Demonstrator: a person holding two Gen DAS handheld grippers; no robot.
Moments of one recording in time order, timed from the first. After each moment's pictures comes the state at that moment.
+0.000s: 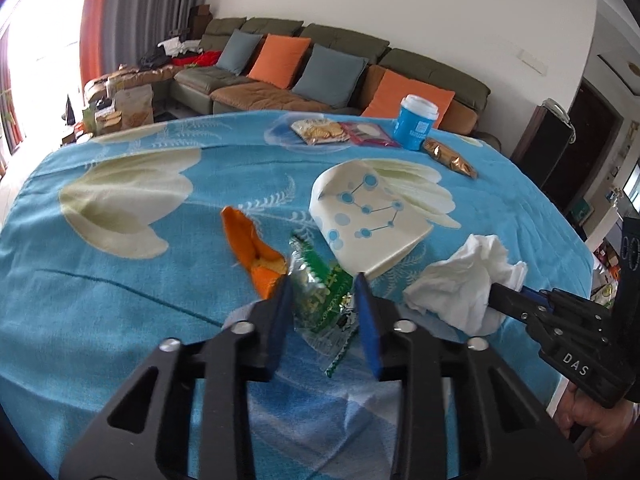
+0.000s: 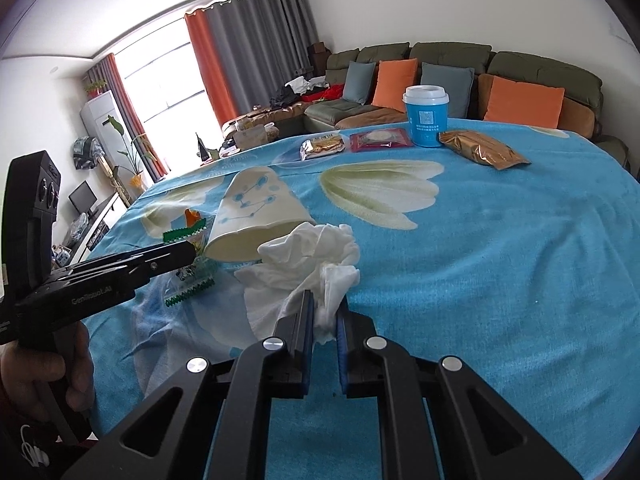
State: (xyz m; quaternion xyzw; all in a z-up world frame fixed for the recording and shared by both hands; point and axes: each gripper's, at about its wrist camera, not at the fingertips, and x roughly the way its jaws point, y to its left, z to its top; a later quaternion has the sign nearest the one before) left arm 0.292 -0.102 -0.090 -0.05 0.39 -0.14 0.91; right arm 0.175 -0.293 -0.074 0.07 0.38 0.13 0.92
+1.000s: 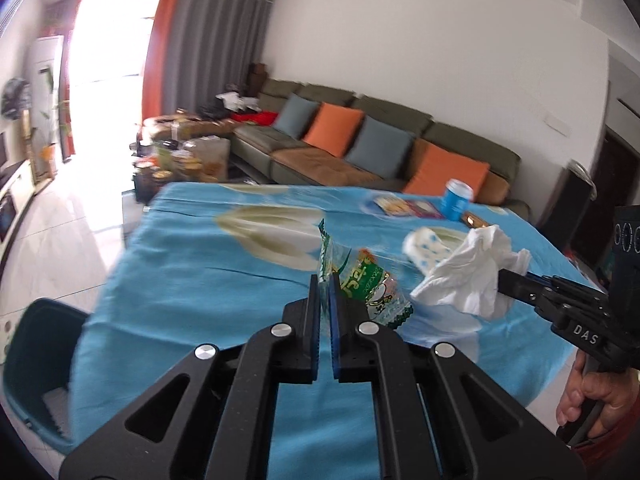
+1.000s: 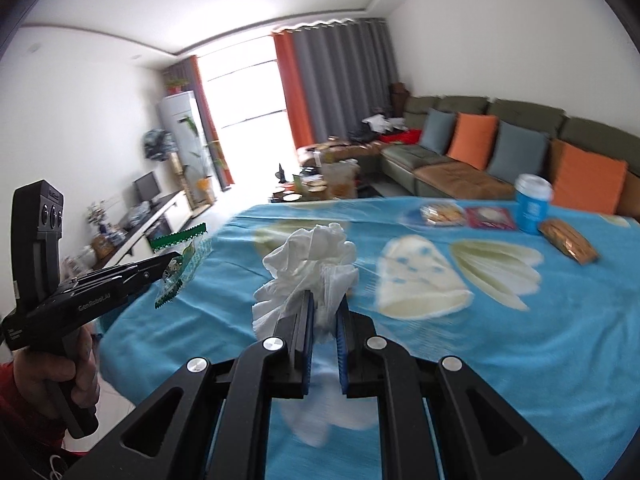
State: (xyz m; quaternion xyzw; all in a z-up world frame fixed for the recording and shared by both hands) left arm 0.160 0.017 -0.017 -0.08 0.26 -0.04 0.96; right arm 0.138 -0.194 -0.008 0.02 0.28 0.27 0.92
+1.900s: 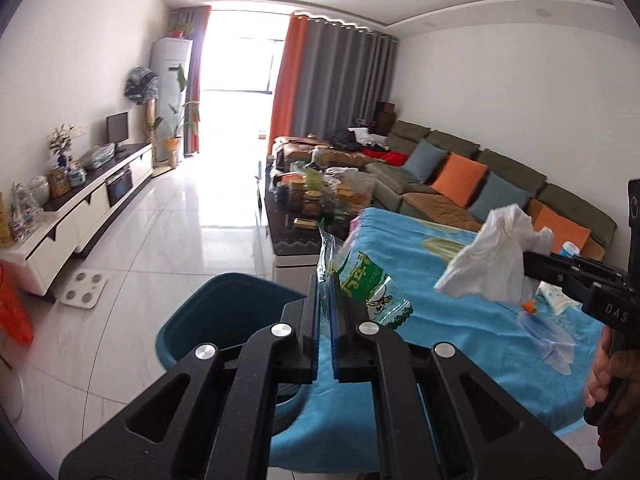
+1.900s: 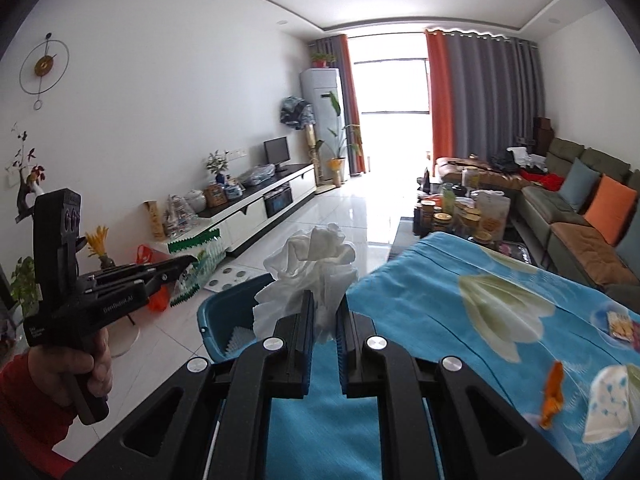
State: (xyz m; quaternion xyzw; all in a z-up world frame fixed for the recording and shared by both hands) left arm -0.006 0.181 0.010 -0.12 0.21 0.19 0.95; right arm 0.119 -0.005 0.029 -0.06 0.25 0.49 0.83
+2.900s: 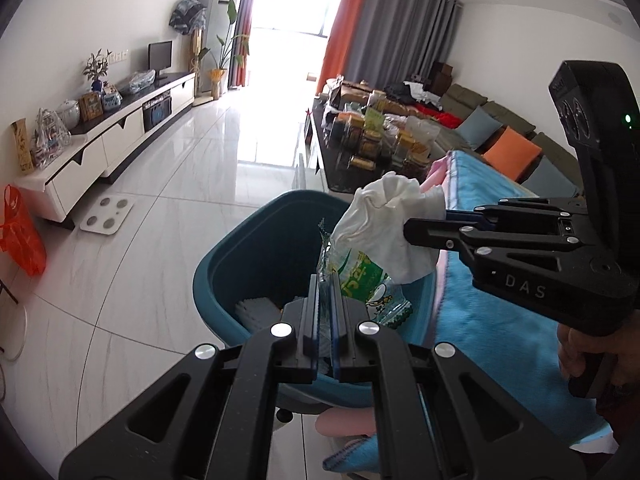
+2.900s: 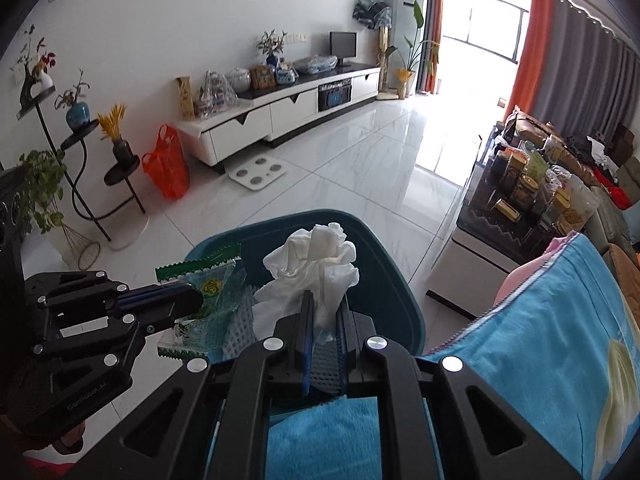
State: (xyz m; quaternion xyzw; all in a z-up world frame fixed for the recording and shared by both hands) left arm 0.025 0.283 -0.087 -0.20 0.31 0.25 0.90; right arm 0.137 0.212 -0.060 -0.25 0.36 0.54 0.72
